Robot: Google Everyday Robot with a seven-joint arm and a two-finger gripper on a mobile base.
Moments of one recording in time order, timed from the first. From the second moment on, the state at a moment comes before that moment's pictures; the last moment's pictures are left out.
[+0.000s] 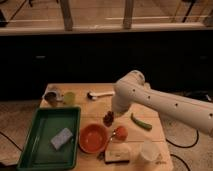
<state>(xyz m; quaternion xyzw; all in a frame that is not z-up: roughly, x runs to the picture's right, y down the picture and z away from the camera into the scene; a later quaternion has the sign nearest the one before) 0.052 0.134 0.740 -0.28 -0.13 -0.12 0.94</state>
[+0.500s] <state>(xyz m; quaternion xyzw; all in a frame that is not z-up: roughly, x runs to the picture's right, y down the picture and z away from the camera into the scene) 0.036 0.153 0.724 -0.29 -0.15 -0.17 0.93</state>
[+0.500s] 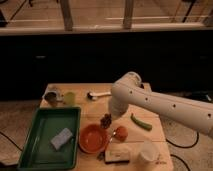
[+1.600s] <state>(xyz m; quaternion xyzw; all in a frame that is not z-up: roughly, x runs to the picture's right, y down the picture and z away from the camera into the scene) 0.004 0.176 0.703 -0.28 -0.19 -0.24 0.91</state>
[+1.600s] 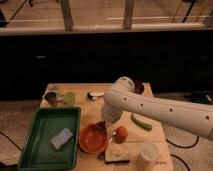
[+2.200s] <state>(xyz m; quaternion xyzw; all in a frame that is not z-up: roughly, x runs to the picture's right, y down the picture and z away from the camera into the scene) -0.008 0.187 0.697 -0.28 -0.21 -0.27 0.90</state>
